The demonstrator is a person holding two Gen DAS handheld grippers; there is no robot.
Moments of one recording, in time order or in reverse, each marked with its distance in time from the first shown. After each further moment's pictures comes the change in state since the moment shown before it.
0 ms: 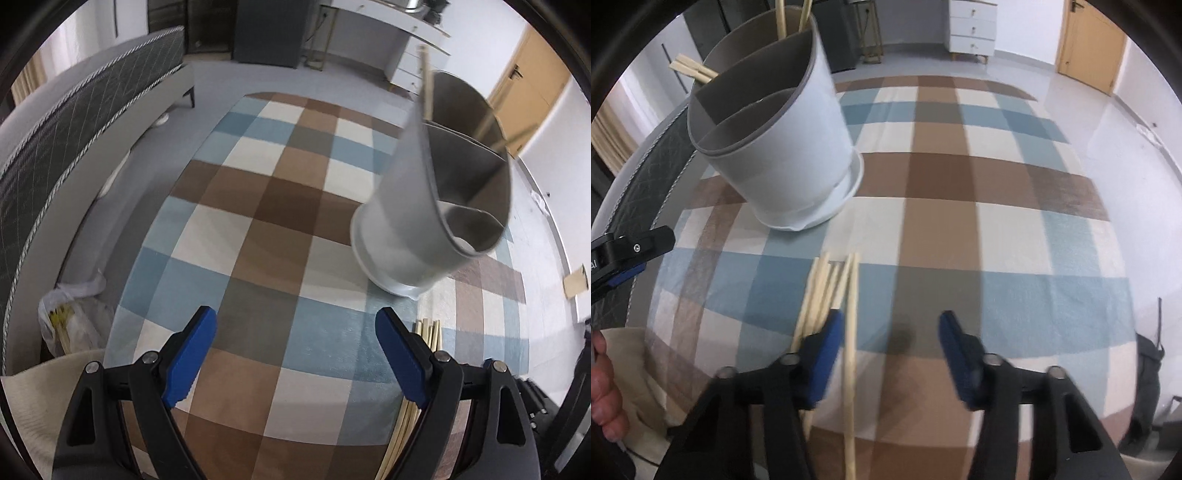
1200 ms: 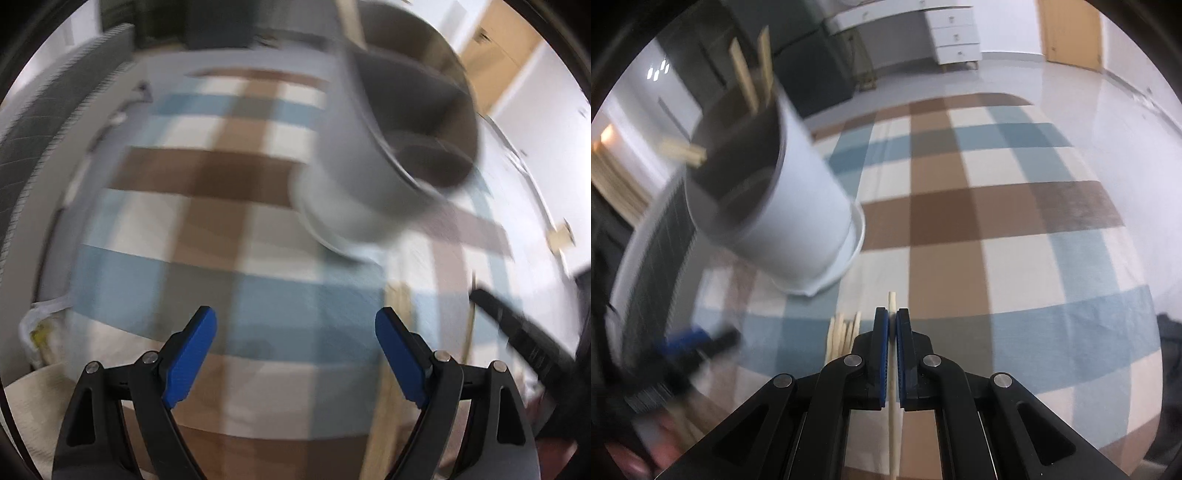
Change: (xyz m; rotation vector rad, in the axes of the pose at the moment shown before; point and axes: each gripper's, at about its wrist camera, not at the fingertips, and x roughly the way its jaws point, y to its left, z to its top) left arm 0.024 -0.038 -0.018 0.175 0.116 -0.117; right arm -0.019 -0.027 0.020 0.180 -0.110 0.138
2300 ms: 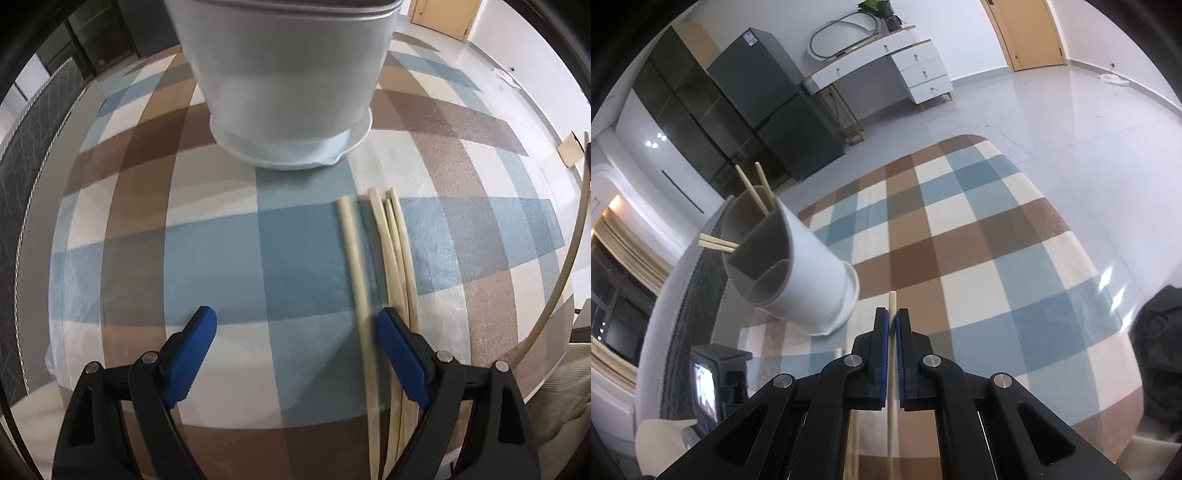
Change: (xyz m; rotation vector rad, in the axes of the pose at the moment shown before) left arm 0.042 -0.045 -0.032 0.221 0.113 0.145; right arm -0.067 -0.037 0.001 0.146 -0.169 0.062
